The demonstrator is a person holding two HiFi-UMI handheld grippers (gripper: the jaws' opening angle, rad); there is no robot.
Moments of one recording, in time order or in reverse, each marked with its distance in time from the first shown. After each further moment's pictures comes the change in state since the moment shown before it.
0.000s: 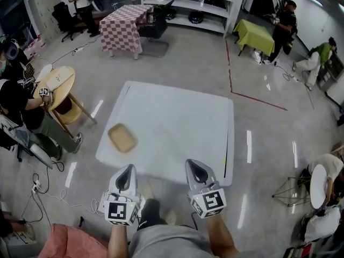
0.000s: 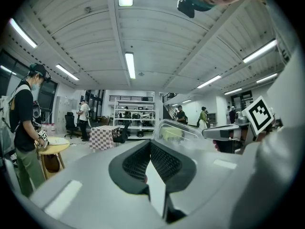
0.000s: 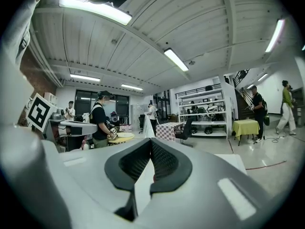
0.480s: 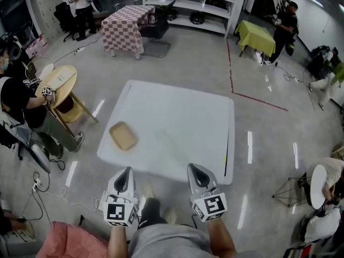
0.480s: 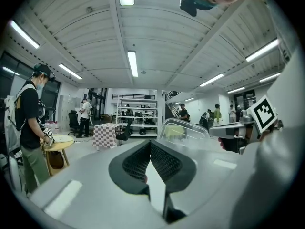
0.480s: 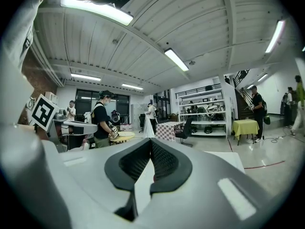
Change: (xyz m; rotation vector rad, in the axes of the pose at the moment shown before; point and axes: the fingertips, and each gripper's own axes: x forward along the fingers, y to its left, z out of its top) left arm -0.020 -0.001 -0.007 -0.007 0.026 0.033; right arm -0.027 0.004 -0.004 -0.002 0.001 0.002
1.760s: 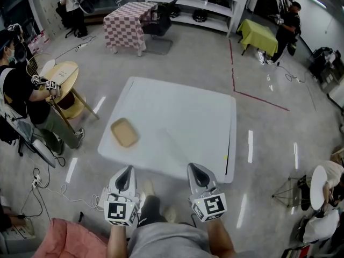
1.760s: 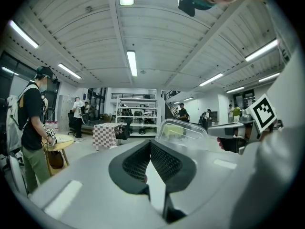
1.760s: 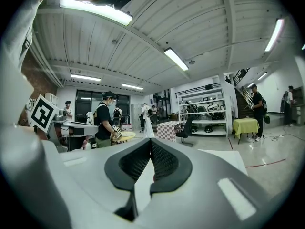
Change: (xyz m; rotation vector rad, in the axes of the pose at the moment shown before) left arm -0.011 0.005 -0.009 0.002 0.005 -0.009; right arm 0.000 0.018 -0.008 0.006 0.004 0.000
